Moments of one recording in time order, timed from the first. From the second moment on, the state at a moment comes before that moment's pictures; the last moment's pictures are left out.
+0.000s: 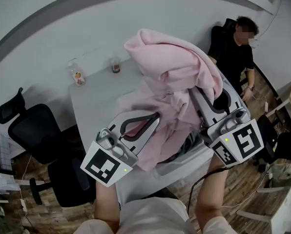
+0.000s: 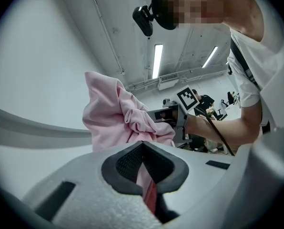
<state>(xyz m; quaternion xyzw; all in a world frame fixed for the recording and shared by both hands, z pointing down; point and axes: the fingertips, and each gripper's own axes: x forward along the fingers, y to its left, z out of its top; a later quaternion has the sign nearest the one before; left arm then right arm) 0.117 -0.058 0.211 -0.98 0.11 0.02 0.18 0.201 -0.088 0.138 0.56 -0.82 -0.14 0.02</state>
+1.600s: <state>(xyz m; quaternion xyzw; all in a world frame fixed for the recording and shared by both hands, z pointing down) 0.329 -0.097 0.286 -0.99 -0.03 -0.01 0.13 0.443 -0.108 0.282 0.67 -0.73 -0.02 0.13</state>
